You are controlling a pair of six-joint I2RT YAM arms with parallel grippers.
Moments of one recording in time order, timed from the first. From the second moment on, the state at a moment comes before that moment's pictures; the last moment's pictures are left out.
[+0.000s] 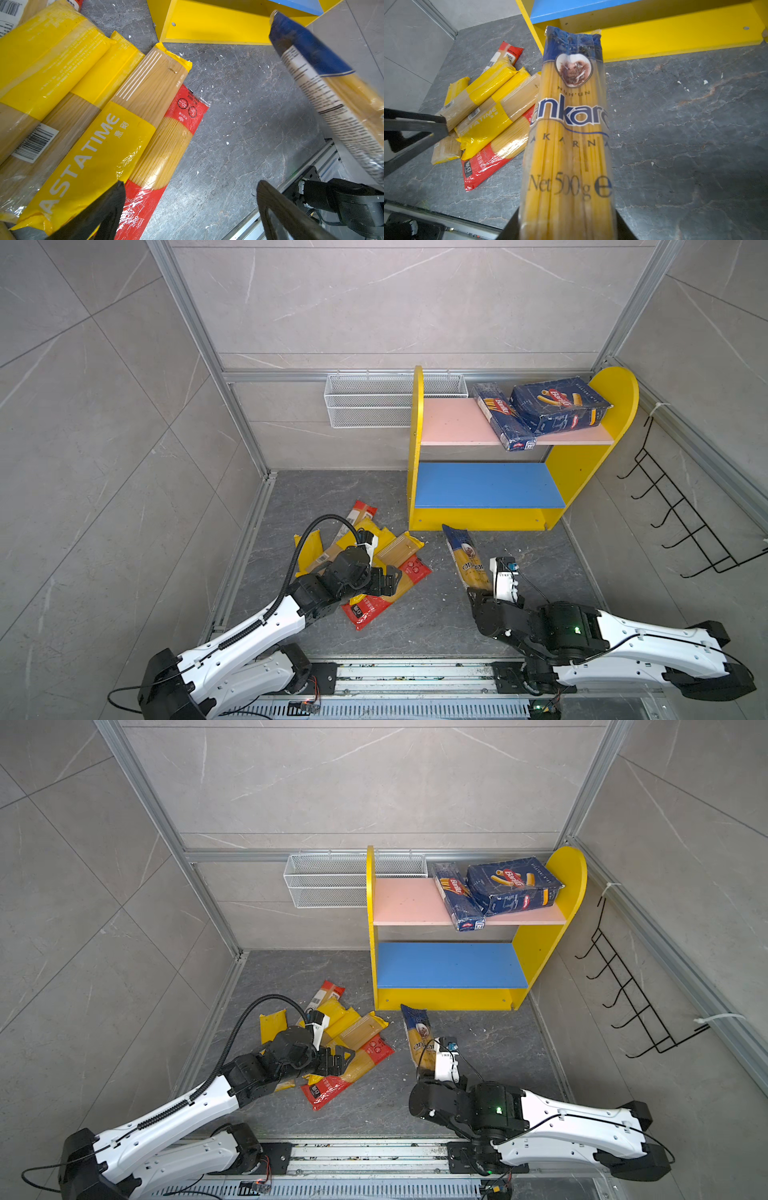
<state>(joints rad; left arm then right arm) -0.85 0.99 0.74 -0.46 -0.02 -0.61 1.39 0.83 0.92 -1.09 0.75 1.15</state>
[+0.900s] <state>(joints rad) -0.83 1.19 0.98 -0.47 -0.01 -0.55 1.39 0.77 1.34 -1.13 0.85 0.70</state>
